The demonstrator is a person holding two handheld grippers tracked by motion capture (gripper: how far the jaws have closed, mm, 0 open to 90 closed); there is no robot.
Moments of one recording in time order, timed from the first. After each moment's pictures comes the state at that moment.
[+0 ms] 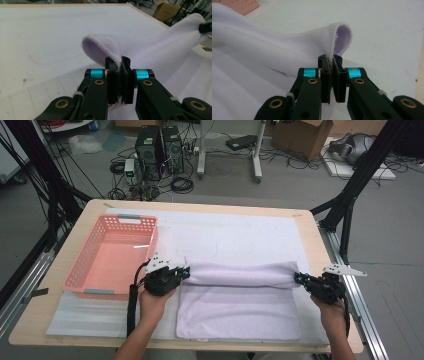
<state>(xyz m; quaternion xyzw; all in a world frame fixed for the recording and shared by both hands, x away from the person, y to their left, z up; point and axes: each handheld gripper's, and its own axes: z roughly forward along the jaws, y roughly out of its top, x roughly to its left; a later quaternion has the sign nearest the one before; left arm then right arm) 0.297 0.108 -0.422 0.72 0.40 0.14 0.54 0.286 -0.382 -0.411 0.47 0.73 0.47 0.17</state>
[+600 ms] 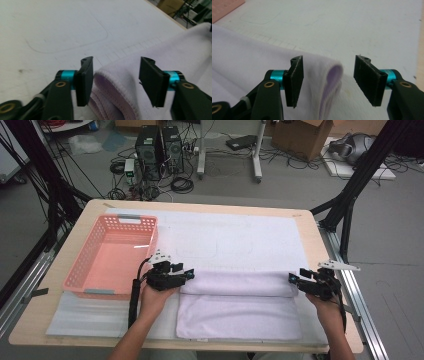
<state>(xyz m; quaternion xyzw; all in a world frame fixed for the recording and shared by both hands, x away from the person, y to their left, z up) 0.330 0.104 -0.434 0.74 0.43 0.08 0.51 0.308 -0.373 -0.410 0.50 0.73 0.44 0.17</state>
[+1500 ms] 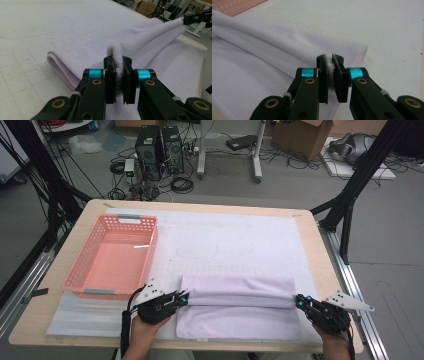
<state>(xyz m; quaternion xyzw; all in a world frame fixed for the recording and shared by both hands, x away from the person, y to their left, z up) 0.237 0.120 -0.442 0.74 0.35 0.11 0.57 0.209 -0.369 -0.417 0.45 0.73 0.47 0.21</state>
